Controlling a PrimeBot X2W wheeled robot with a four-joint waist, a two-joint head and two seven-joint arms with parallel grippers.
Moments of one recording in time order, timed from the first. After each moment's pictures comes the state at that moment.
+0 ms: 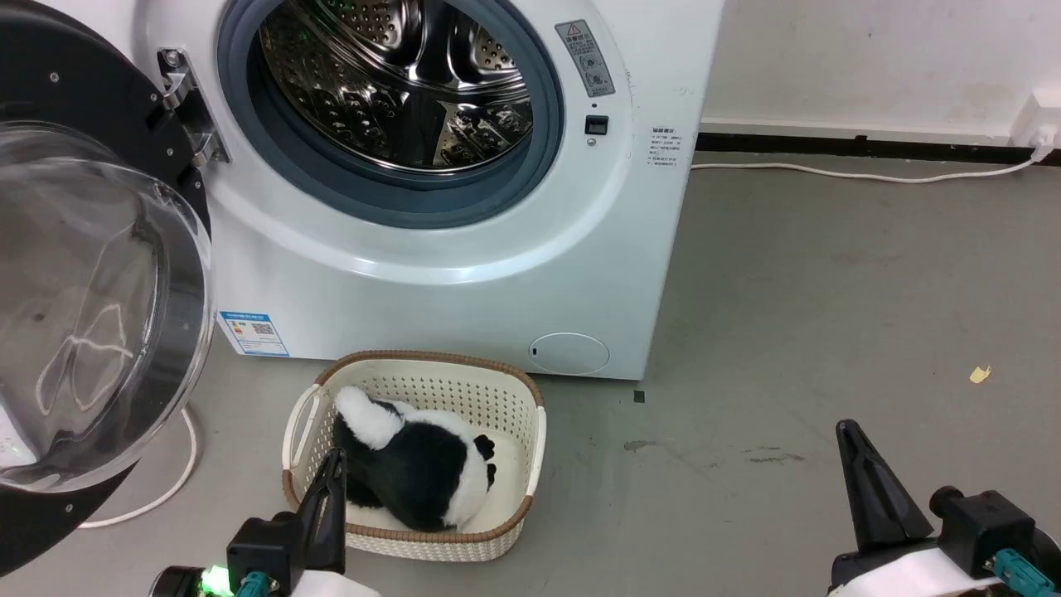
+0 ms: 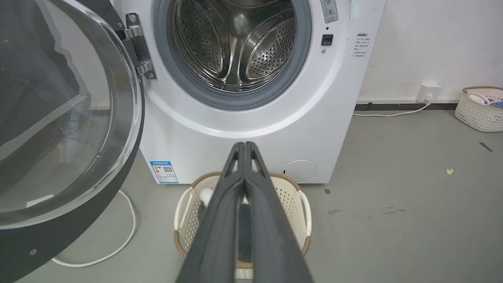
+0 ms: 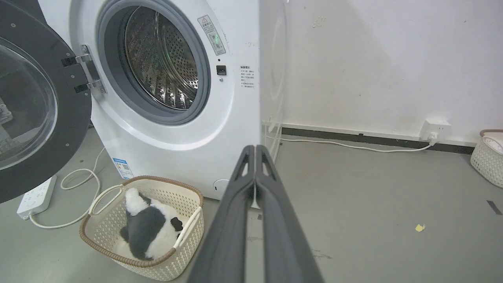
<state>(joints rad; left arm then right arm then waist) 0.06 0.11 -0.10 0.07 -0.08 0.05 -0.17 0.05 -0.05 -0.02 0.02 0.09 0.13 -0.17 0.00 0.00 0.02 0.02</state>
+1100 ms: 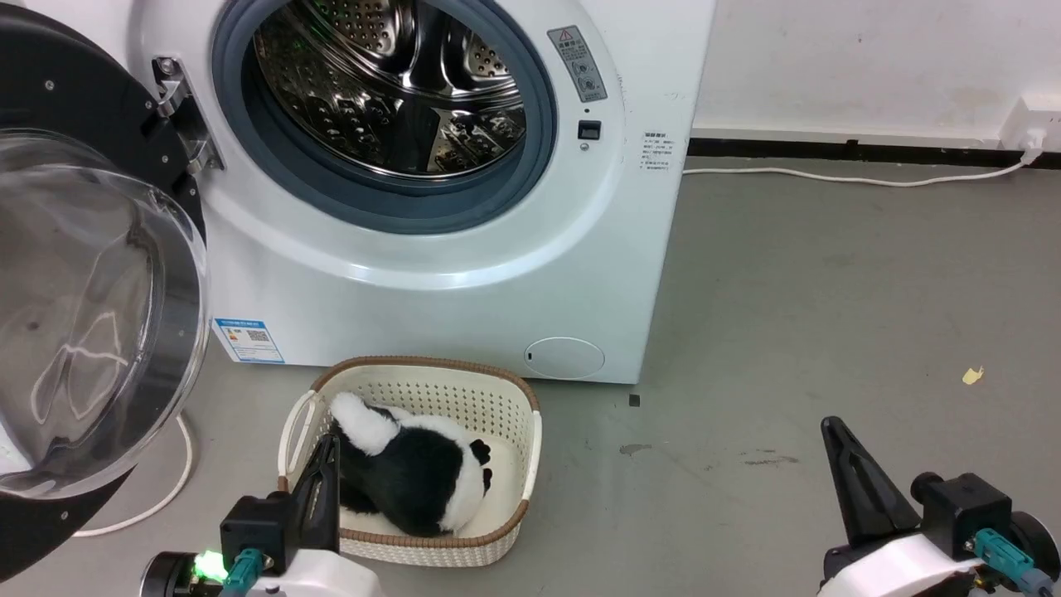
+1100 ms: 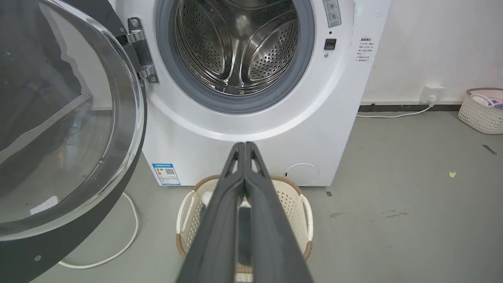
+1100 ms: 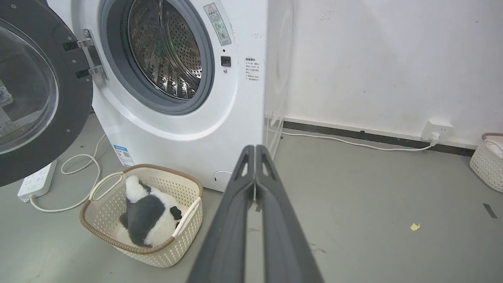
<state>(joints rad) 0.04 0.09 -0.06 0.04 -0.05 0.03 -0.10 0.03 -0.05 -0.01 0.01 0.06 0.13 -0.10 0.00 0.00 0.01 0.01</state>
